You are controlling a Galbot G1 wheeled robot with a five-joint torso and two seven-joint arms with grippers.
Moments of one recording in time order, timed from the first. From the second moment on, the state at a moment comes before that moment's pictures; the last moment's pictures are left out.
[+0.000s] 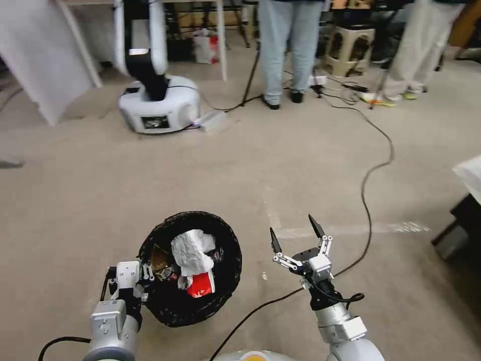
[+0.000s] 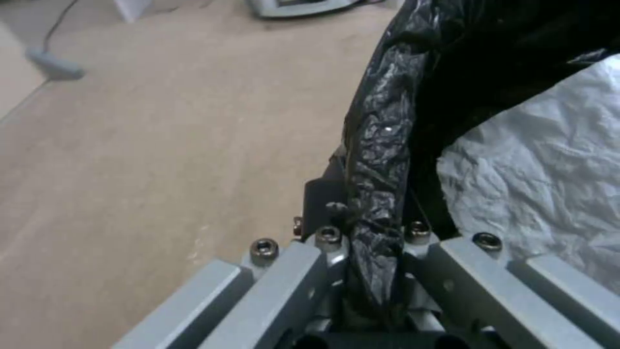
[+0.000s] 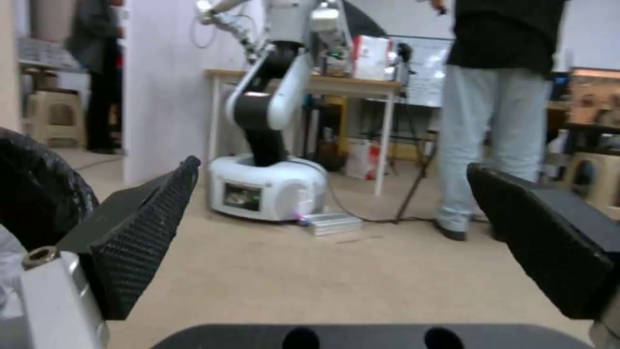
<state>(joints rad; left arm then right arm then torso) 1.93 -1.53 -0.57 -2.43 0.03 0.37 -0.14 -1.65 1.33 0.29 2.00 -0.04 0.49 0.02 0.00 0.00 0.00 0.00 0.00</state>
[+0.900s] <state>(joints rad) 1.85 -1.50 -0.61 -2.31 -0.26 0.66 -0.13 -1.63 1.31 0.27 1.99 -0.03 0.49 -0.01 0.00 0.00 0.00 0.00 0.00</state>
